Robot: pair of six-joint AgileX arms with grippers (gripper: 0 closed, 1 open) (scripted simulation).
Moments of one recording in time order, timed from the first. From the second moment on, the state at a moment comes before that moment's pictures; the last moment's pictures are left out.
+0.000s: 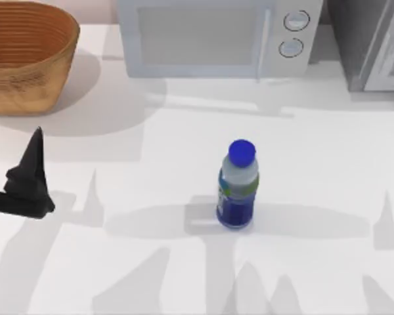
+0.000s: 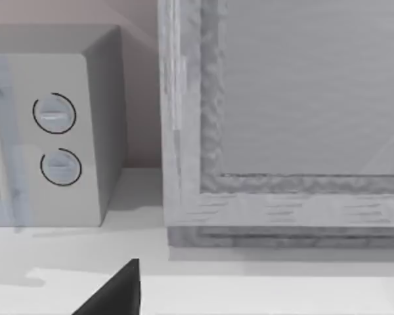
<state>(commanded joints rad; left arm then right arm) -0.22 0.52 0.10 0.46 0.01 -0.02 0.00 0.00 0.00 0.00 0.00 0.00</state>
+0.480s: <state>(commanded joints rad) -0.54 1.30 0.24 1.12 0.04 -0.02 0.00 0.00 0.00 0.00 0.00 0.00</state>
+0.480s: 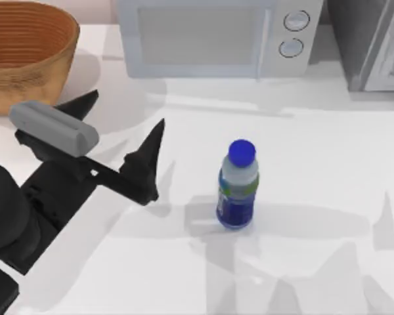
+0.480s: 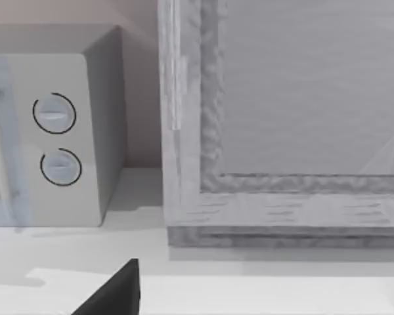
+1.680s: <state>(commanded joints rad) -0.81 2.15 0.32 1.71 0.02 0.01 0.00 0.00 0.00 0.00 0.00 0.00</state>
